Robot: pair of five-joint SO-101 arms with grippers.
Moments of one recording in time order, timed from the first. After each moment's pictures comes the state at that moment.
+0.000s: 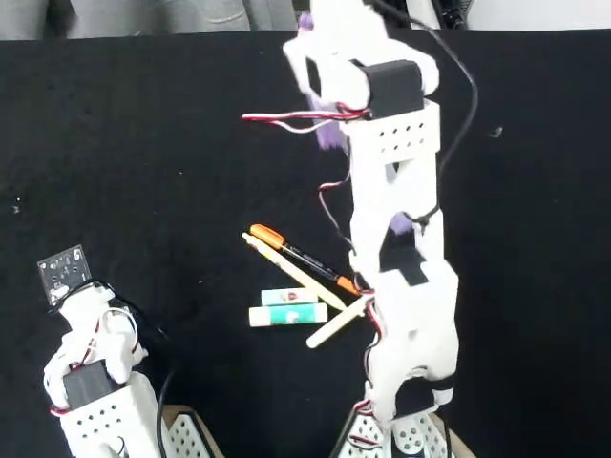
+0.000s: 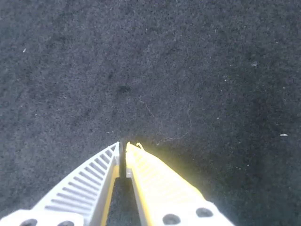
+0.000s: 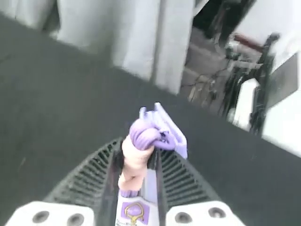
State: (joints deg) left arm -29.7 -104.2 96.0 72.7 -1.3; right arm -14.6 31.9 -75.6 84.8 12.2
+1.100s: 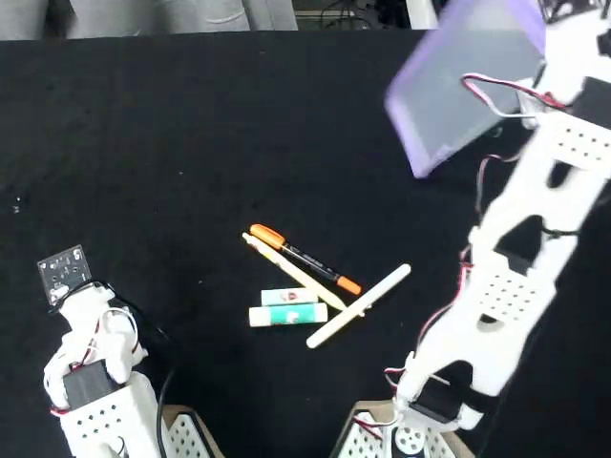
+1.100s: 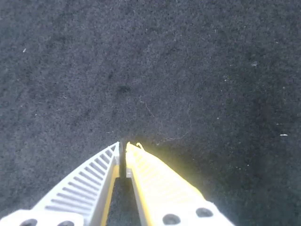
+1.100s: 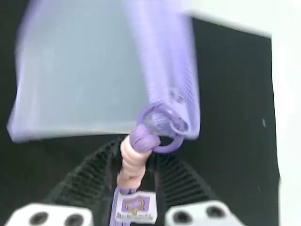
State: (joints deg) left arm -29.7 -104.2 96.0 72.7 -1.3; right arm 27.1 41.1 -77.9 93.5 36.1
